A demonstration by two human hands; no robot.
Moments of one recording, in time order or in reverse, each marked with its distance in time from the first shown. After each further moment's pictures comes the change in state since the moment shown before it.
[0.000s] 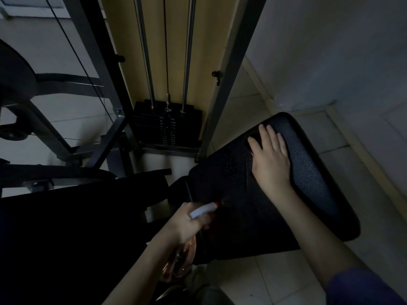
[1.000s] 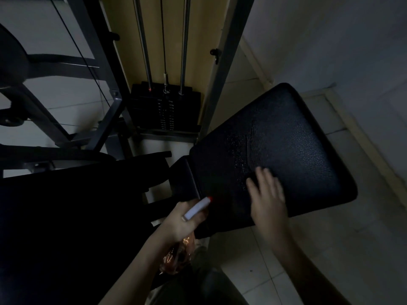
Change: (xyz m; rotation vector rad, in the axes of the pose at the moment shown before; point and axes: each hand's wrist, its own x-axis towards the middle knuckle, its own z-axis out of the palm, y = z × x) left_hand -0.042 -0.040 0.017 0.105 -0.036 0.028; right_hand -0.162 -0.030 0.008 0.040 -0.045 0.015
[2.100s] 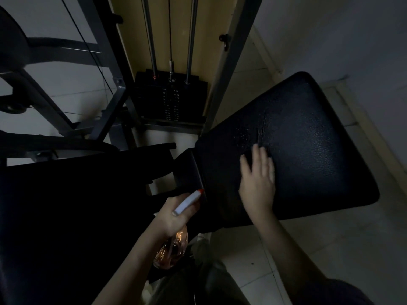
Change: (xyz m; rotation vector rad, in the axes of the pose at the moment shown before) left_hand -0.006 -0.021 -0.014 -0.117 0.154 -0.072; right_hand 0.046 -0.037 0.023 -0.025 -0.126 0.120
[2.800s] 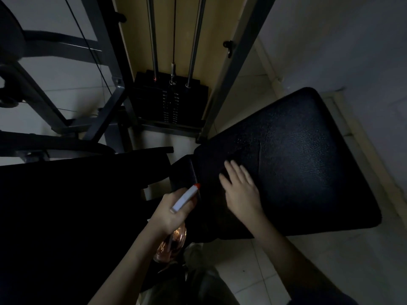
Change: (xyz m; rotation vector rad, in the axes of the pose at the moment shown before) left_hand 0.026 0.003 -0.009 -0.086 0.099 0.048; right_hand 0.017 -0.007 0.025 -0.036 -0.124 -0.368
